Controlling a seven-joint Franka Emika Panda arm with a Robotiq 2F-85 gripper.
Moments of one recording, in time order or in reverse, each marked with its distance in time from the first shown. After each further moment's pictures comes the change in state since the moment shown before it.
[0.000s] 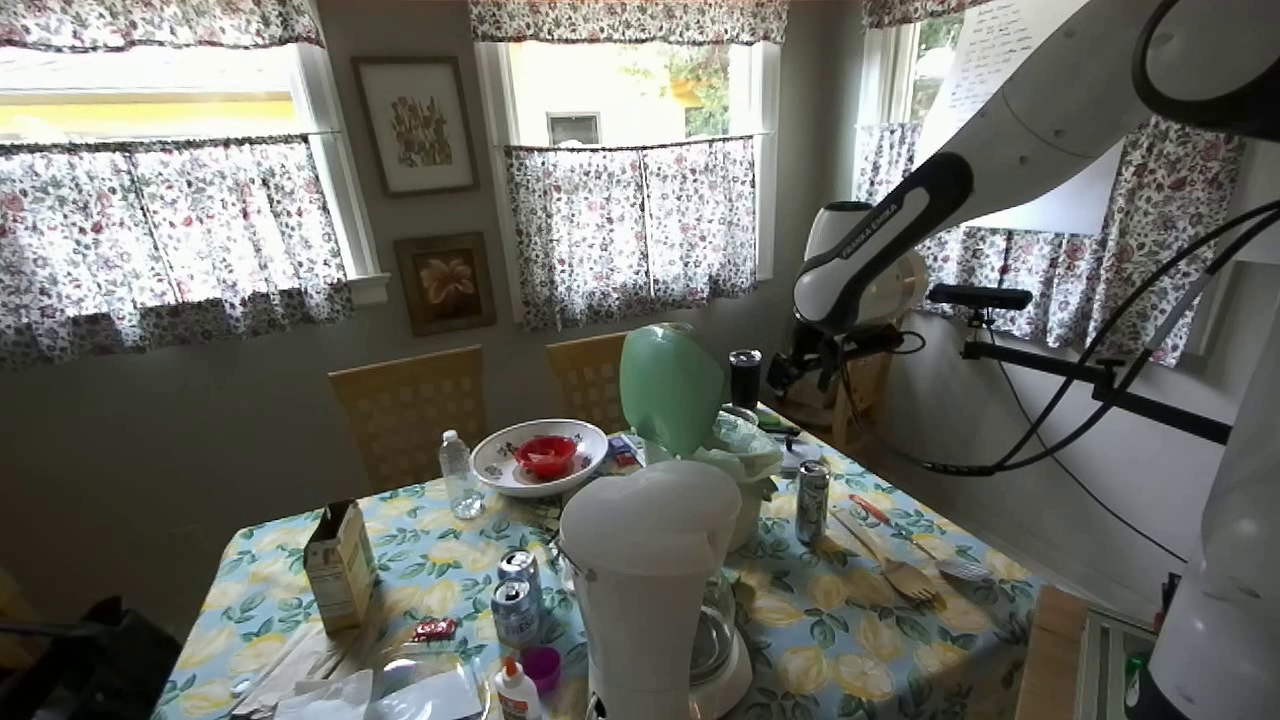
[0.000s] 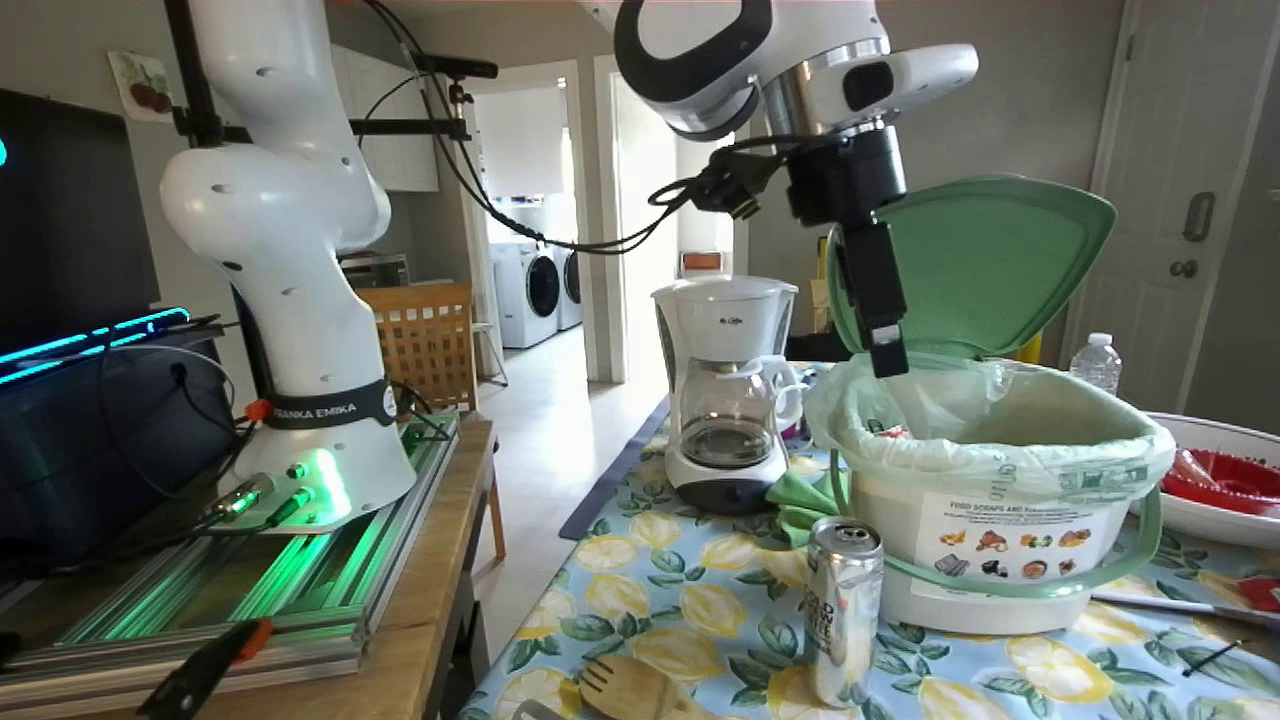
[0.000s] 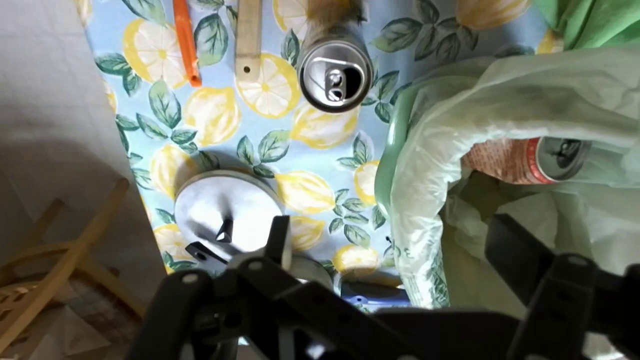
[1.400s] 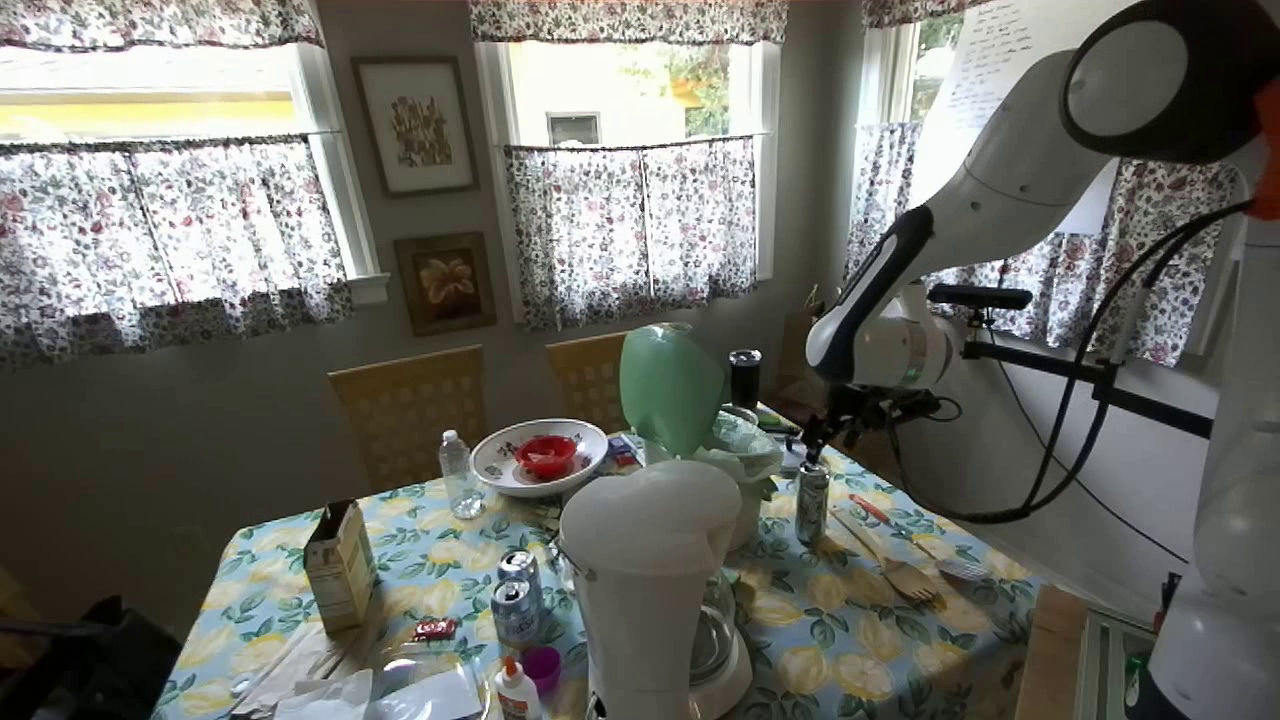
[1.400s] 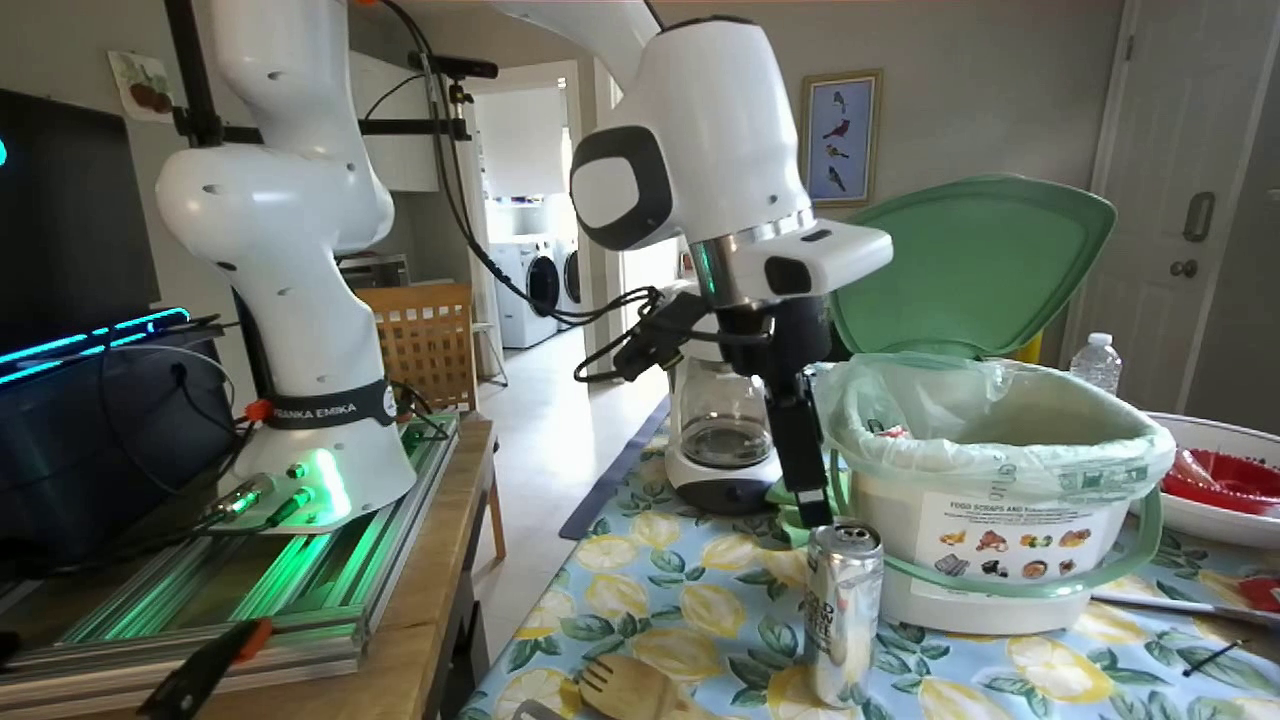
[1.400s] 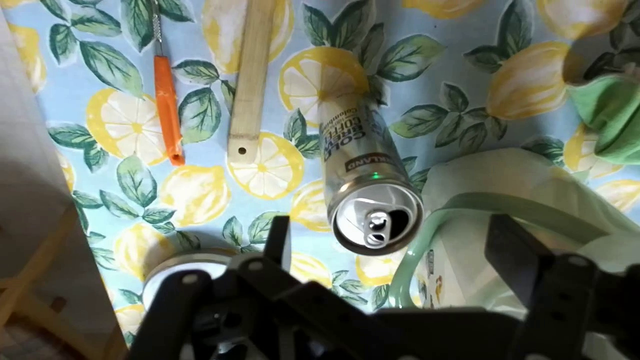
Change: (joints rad) arm -0.056 0.128 0.013 -0.159 0.458 0.250 -0.532
